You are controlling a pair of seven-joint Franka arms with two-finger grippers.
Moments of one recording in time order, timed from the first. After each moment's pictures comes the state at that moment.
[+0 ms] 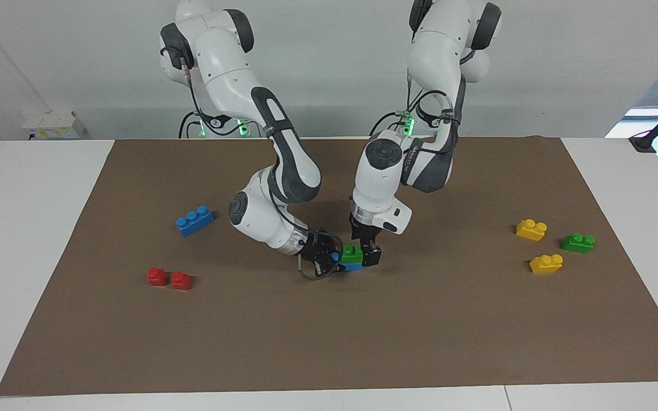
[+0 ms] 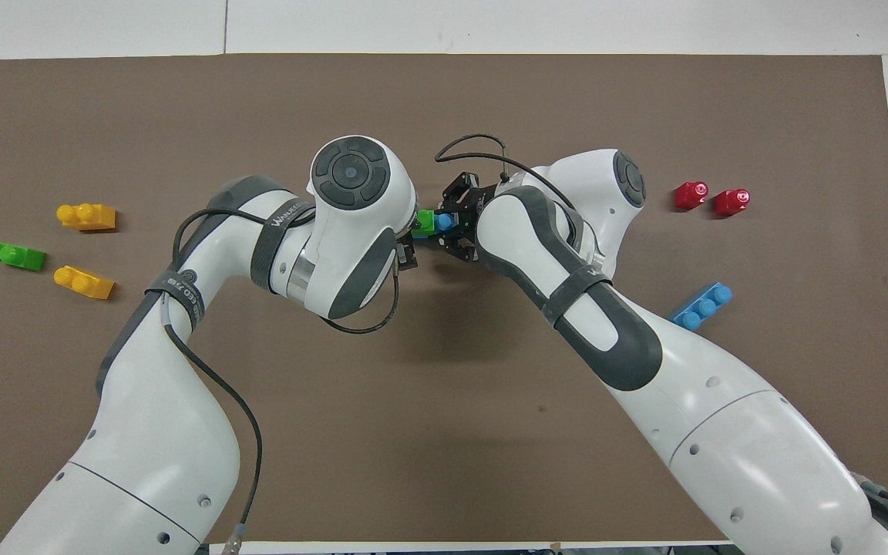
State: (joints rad) left arm -0.56 0.49 -0.02 -1.61 0.01 2.22 -2.32; right arm 0.42 0.65 0.02 -1.62 0.97 2.38 1.28
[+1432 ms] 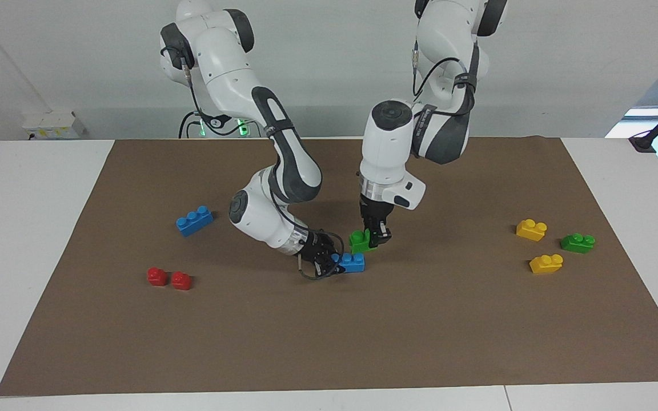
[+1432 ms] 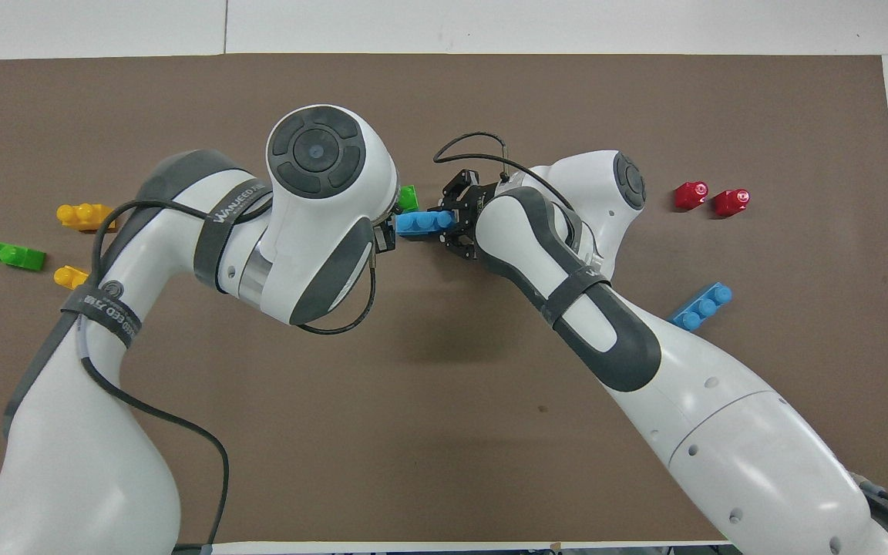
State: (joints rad) left arm -0.55 0.36 -0.01 -1.56 0.07 2.07 -2.32; right arm 0.42 0.65 0.02 -1.62 0.97 2.41 1.25
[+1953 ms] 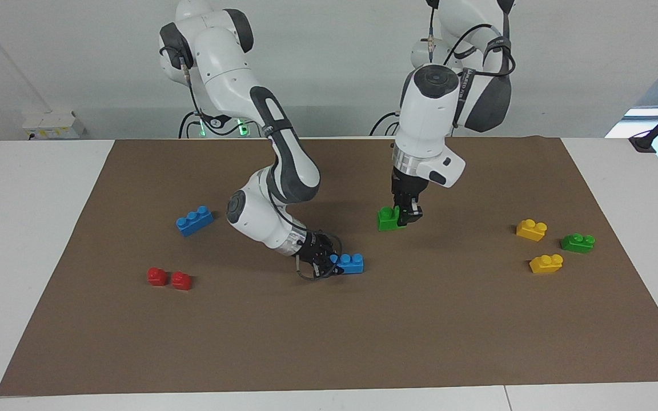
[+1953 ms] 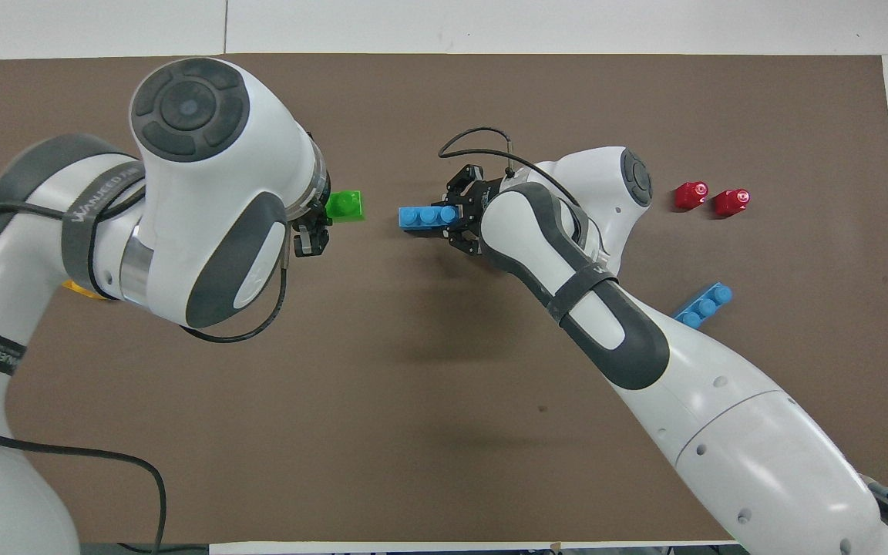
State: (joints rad) left arm -0.45 0.24 -0.01 -1.57 0.03 1.89 -2.03; right arm 0.40 0.63 0.02 -1.62 0.97 2.40 1.25
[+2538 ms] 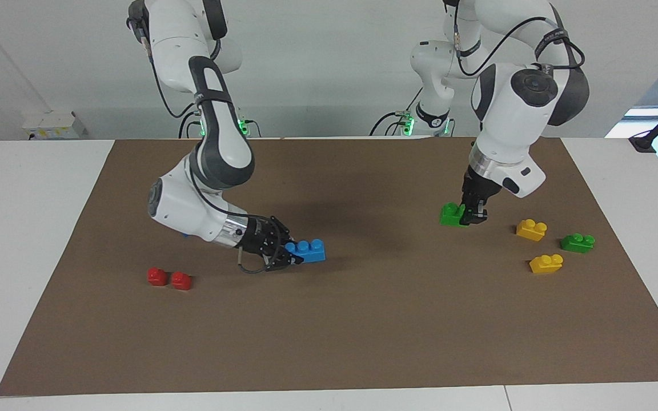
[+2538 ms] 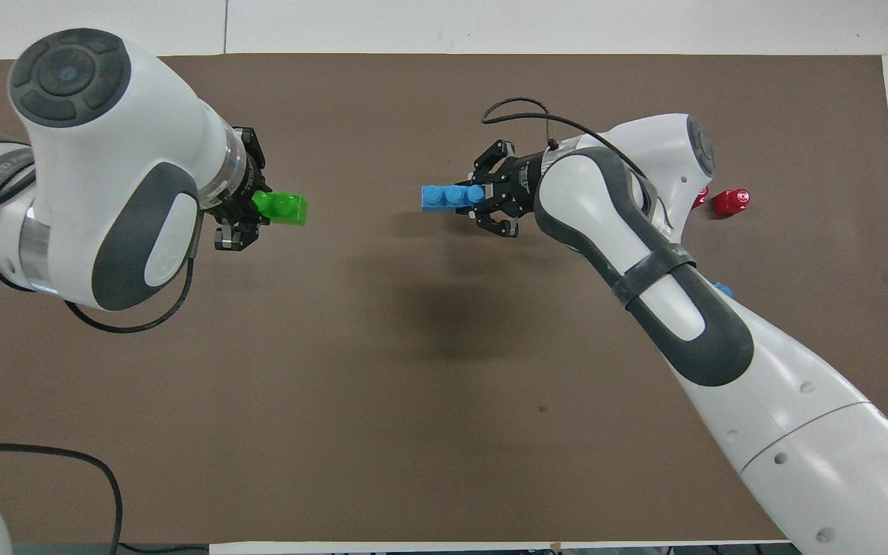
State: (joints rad) left arm -0.23 0.18 -0.01 -1.63 0.02 1.84 -1.50; right arm 0.17 0.47 0.00 -1.62 0.91 2.04 1.17
